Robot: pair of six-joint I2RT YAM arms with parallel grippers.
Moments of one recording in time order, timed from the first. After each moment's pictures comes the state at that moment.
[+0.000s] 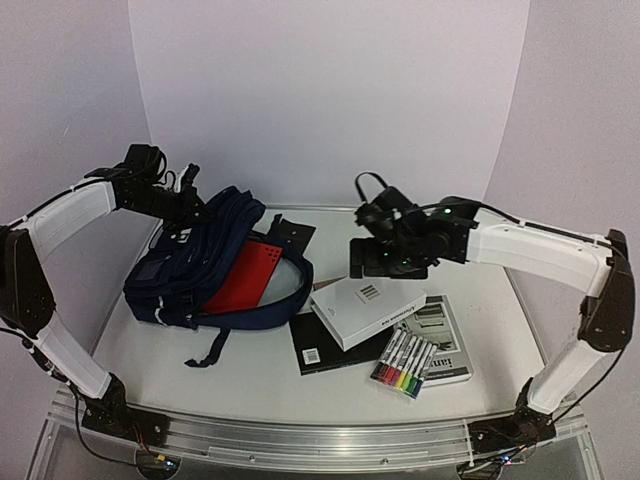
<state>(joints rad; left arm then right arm) -0.20 1.54 1.38 -0.65 0.66 -0.34 0.97 1.65 1.48 -0.83 0.46 0.77</state>
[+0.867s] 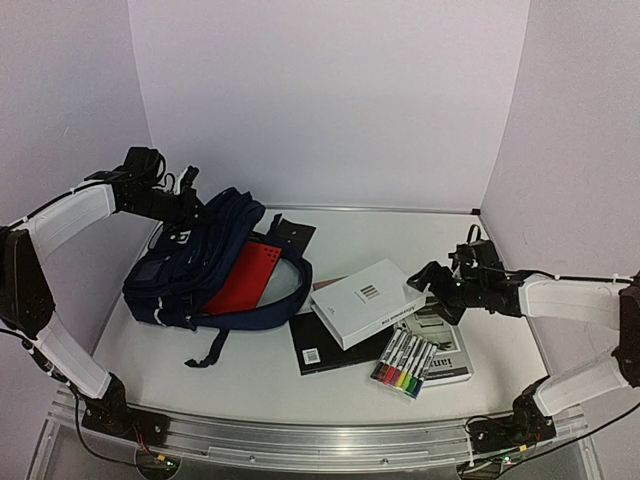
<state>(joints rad) -0.19 1.53 1.35 -0.63 0.68 -0.36 0.47 1.31 0.66 -0.12 -0.08 1.03</state>
